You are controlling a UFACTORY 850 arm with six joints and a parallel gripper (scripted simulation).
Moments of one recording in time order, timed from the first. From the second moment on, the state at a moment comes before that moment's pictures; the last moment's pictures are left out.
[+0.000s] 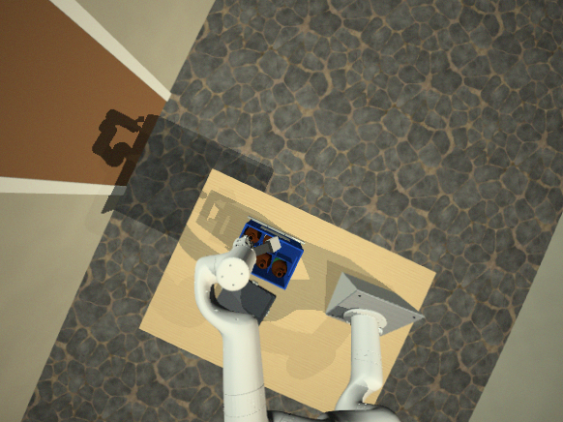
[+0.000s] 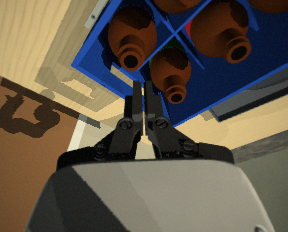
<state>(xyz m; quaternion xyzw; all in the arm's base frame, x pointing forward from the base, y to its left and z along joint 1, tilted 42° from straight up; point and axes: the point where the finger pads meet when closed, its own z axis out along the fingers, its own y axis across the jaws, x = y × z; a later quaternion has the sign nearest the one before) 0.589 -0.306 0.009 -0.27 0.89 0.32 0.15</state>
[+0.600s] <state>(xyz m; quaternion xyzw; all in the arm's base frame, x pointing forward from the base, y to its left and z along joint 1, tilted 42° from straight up) 0.598 -0.314 0.003 -0.27 0.89 0.33 0.15</state>
